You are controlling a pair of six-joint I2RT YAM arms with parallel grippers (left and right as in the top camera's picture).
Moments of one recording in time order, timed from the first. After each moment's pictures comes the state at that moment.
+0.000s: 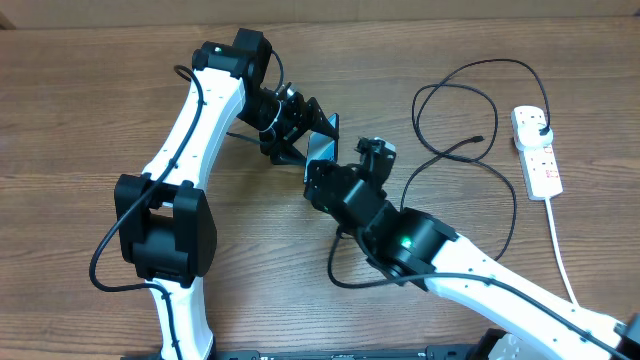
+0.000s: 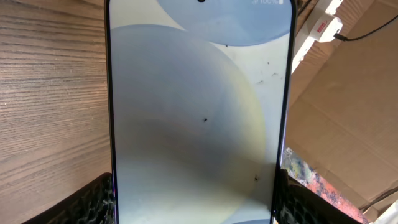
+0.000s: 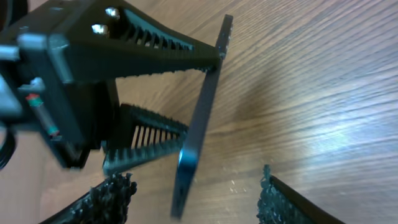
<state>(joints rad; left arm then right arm) -0.24 2.11 1.90 -1.35 0.81 -0.55 0.90 1.40 1.06 -0.40 0.39 1.18</state>
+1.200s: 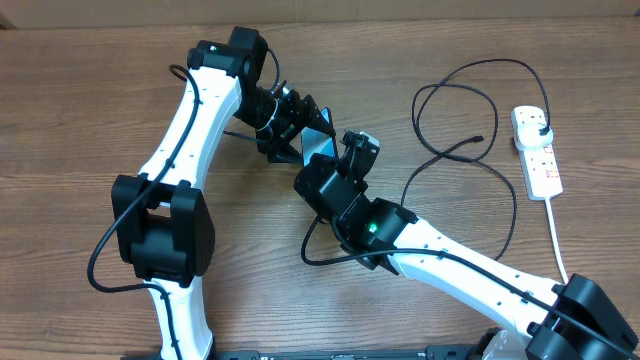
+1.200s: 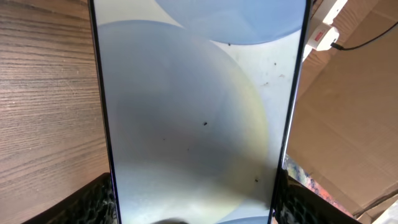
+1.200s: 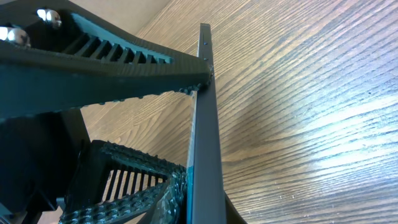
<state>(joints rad) -0.23 2.11 1.90 -1.35 0.80 -0.58 0.89 1.57 1.06 -0.21 0.47 1.22</state>
